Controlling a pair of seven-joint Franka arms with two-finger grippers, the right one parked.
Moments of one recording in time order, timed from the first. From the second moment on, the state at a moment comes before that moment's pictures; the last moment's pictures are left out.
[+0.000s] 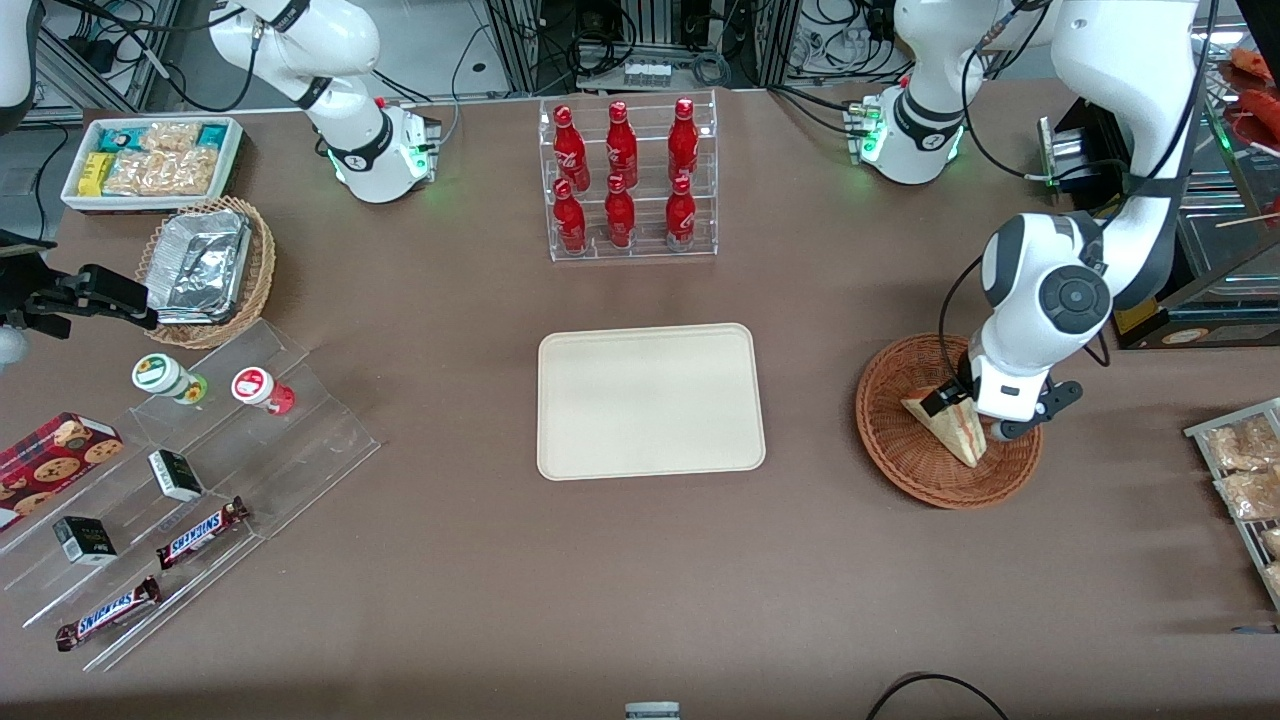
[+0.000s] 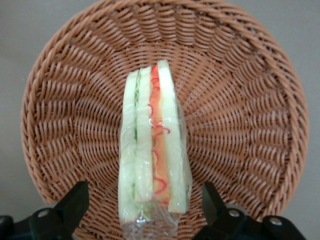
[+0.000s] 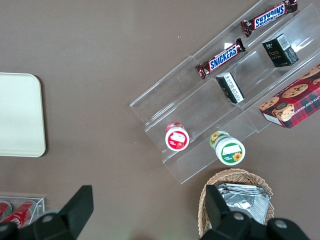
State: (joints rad) arm -0.08 0.24 -0.04 -2.20 0.10 2.39 -0.70
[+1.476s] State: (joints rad) arm -0.31 0.16 -0.07 -1.68 0.07 1.71 -0.73
